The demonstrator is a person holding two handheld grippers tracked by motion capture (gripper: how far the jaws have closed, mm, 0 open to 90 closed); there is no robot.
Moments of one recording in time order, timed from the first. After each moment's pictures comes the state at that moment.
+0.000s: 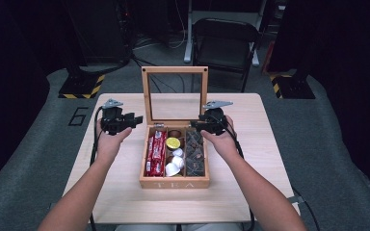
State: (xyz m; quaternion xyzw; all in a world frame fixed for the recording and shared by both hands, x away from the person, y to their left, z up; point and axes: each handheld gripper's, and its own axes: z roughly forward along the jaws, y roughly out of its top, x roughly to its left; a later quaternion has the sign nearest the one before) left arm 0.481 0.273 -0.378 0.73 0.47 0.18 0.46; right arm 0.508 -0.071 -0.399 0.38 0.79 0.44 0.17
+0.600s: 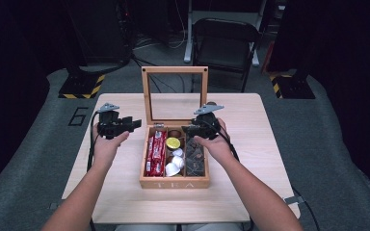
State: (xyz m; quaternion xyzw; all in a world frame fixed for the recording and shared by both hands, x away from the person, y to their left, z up) left arm 0.465 0.279 -0.381 0.72 0.48 0.16 0.47; right arm 0.497 -0.048 -0.405 0.34 0.81 0.44 0.15
